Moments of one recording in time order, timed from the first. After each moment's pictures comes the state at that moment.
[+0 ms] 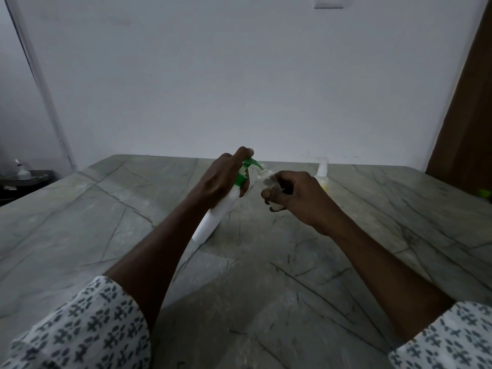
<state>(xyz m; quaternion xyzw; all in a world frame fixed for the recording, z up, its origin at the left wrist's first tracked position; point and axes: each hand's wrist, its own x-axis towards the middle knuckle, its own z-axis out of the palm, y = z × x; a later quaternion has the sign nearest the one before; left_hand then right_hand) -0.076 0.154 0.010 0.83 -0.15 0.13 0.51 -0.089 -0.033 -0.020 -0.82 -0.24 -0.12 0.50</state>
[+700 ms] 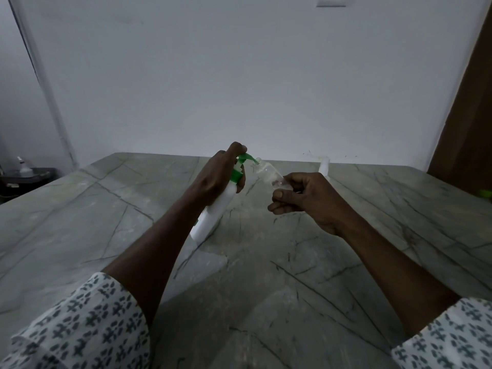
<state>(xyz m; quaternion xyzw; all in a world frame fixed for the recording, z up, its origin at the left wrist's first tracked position) -0.080 0.162 0.012 0.81 -0.14 0.12 0.55 -0.087 -0.050 -0.025 -0.71 -0.26 0.00 0.66</state>
